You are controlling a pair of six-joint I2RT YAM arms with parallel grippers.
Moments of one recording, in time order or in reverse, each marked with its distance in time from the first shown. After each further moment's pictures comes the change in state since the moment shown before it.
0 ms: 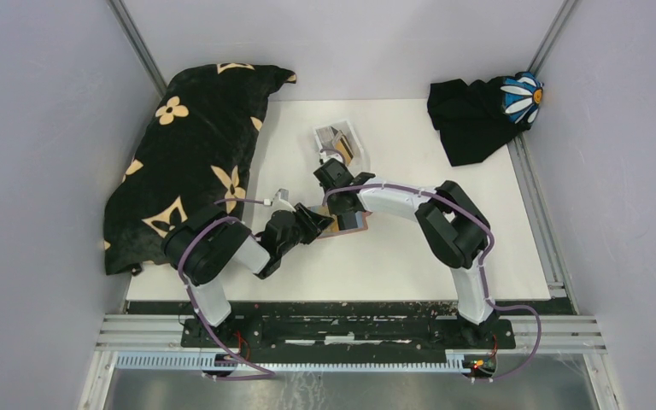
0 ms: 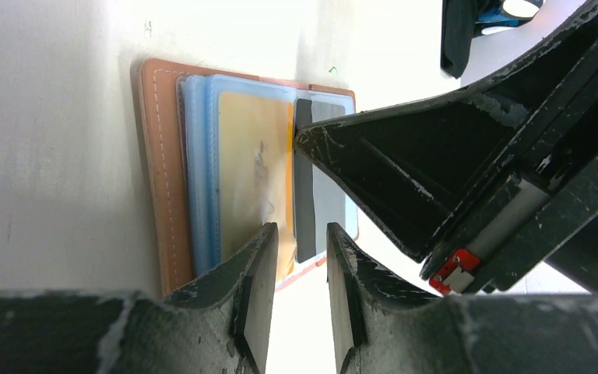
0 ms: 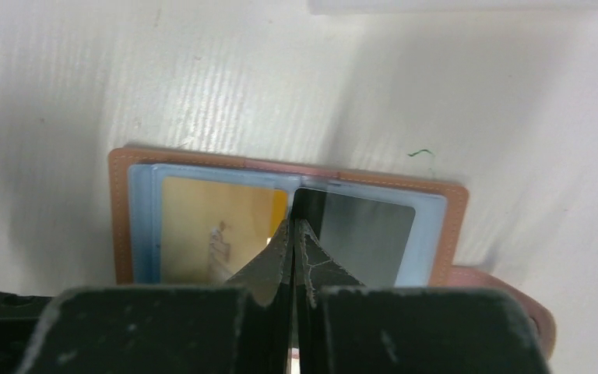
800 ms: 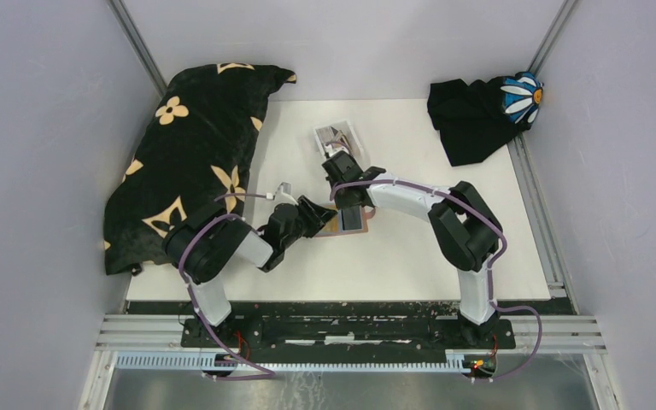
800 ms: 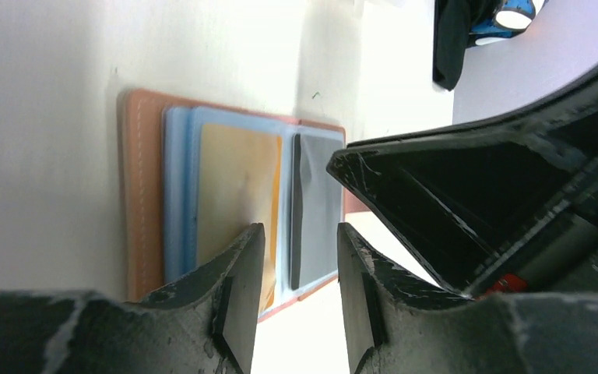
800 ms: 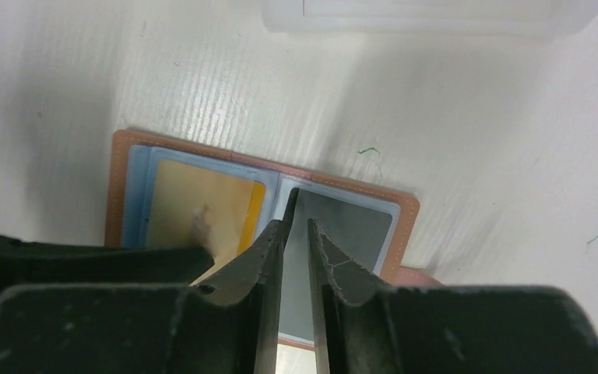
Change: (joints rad) left arm 0.008 0.010 0.053 -0.031 0.004 0.001; right arm -0.040 -0.070 -0.035 -0.010 -0.014 -0.060
